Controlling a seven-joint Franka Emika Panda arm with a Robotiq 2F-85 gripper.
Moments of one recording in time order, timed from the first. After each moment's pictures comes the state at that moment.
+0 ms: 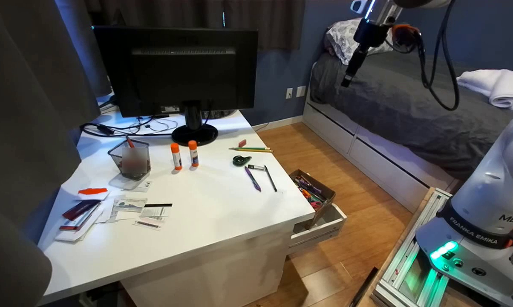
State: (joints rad) arm 0.04 -0.52 -0.19 -2.51 -0.10 2.19 -0.43
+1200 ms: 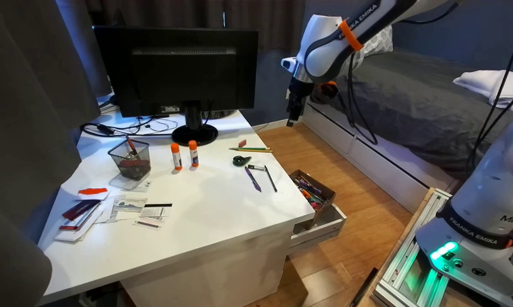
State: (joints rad) arm 0.08 0.13 -0.07 -2.31 -0.02 2.67 -0.72
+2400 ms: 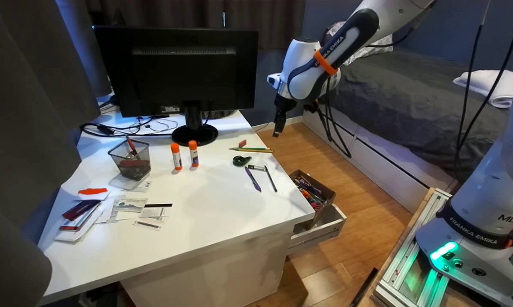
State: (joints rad) arm 0.02 0.36 0.00 -2.17 -0.11 2.77 -0.63
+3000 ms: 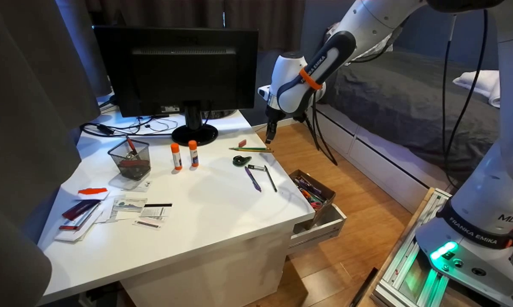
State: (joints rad) arm 0.02 0.53 0.01 -2.03 -0.17 2.78 -0.57
